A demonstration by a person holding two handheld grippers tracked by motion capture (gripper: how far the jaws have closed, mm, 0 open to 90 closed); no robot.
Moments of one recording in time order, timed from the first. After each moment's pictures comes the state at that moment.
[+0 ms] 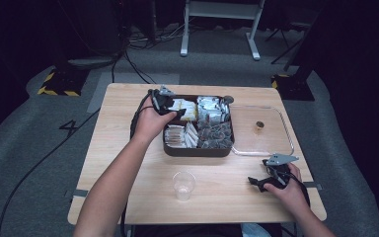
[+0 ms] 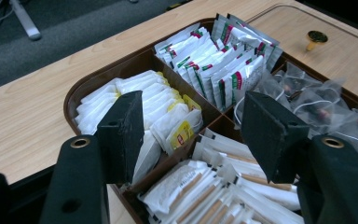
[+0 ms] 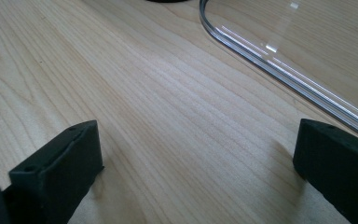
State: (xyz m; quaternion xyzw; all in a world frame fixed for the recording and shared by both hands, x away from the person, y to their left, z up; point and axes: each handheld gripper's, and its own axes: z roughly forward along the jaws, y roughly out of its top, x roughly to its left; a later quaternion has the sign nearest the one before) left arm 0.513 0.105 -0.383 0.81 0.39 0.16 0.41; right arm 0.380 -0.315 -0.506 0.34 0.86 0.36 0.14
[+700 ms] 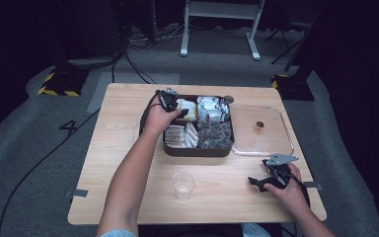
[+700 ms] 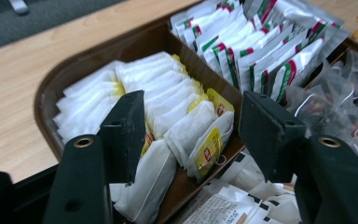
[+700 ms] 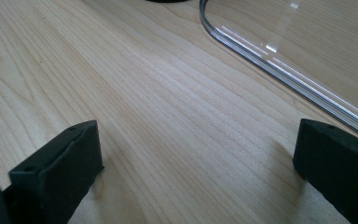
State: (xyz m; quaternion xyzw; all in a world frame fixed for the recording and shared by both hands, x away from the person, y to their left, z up) left arm 0.559 0.093 -0.433 0.81 0.41 0.13 0.39; right arm 0.380 -0.315 -0.506 0.34 0.86 0.36 0.14
